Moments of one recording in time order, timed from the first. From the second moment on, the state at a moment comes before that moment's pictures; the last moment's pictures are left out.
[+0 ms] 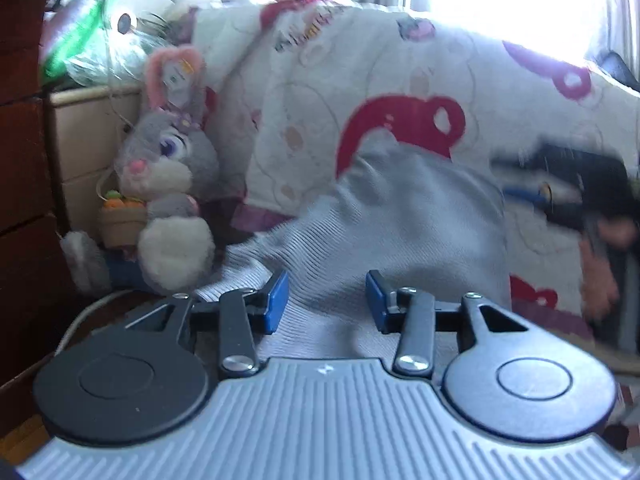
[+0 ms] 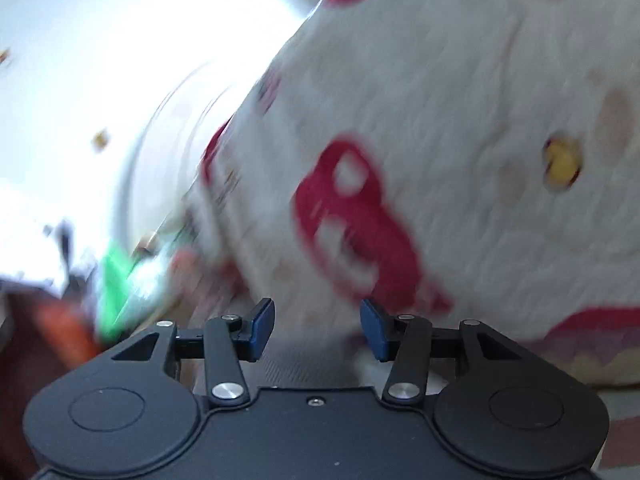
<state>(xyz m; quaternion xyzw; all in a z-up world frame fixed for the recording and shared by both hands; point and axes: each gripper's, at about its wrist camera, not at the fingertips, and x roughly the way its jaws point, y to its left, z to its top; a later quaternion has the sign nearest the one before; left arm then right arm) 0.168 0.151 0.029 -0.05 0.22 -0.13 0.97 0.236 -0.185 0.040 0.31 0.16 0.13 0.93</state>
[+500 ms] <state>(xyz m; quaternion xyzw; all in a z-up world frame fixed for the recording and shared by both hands) 0.075 0.121 0.041 0.02 0.31 -0.01 0.95 0.105 -0.151 0.034 0.19 0.18 0.17 0.95</state>
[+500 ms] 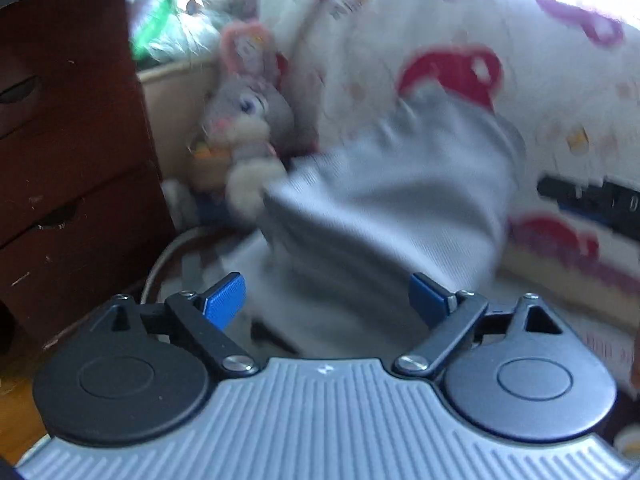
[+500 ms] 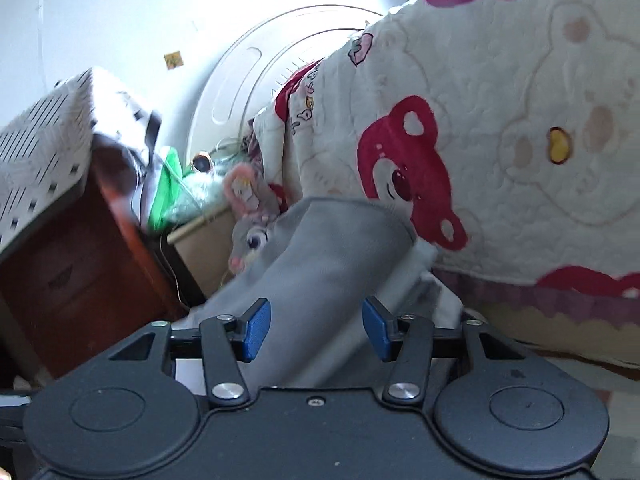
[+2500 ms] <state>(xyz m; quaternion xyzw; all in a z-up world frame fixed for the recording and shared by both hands) -0.093 -0.007 0.008 0.13 0.39 -0.04 0.91 -0.114 -0.193 0.027 0.10 0.28 0.05 0.95</state>
